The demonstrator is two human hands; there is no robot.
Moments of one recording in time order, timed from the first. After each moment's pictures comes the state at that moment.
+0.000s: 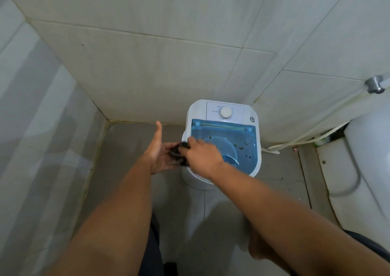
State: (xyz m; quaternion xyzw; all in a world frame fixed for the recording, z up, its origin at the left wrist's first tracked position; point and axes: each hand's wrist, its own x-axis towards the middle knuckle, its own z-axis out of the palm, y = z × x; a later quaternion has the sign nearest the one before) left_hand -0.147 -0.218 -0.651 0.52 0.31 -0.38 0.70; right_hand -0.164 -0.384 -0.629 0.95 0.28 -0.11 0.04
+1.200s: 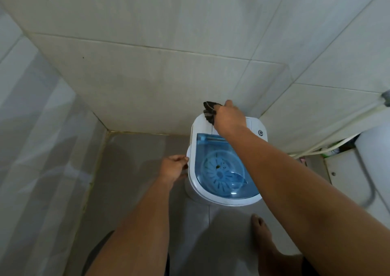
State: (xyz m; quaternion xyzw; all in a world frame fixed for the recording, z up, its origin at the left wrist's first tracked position) left_hand -0.132 -0.248 -0.702 0.61 0.33 -0.25 0.67; right_hand -0.013 -0.422 -0.617 1.00 0.02 -0.06 0.01
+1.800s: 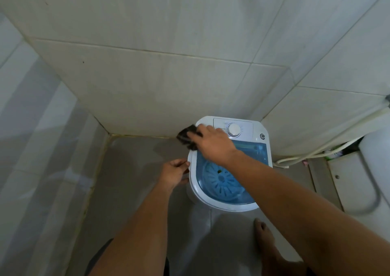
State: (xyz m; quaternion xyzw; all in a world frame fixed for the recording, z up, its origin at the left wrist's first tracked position) left_hand -0.133 -0.248 -0.710 0.61 0.31 -0.25 0.69; right_hand -0.058 -0.407 -0.660 0.96 0.29 0.00 0.02
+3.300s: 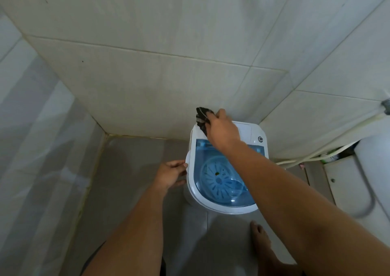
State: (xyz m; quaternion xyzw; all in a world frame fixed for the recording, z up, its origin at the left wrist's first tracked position) left_hand -0.130 -0.239 -0.712 0.59 0.31 -0.28 0.69; right_hand -0.023 -0.414 -0.639 0.99 0.06 -0.03 -0.08
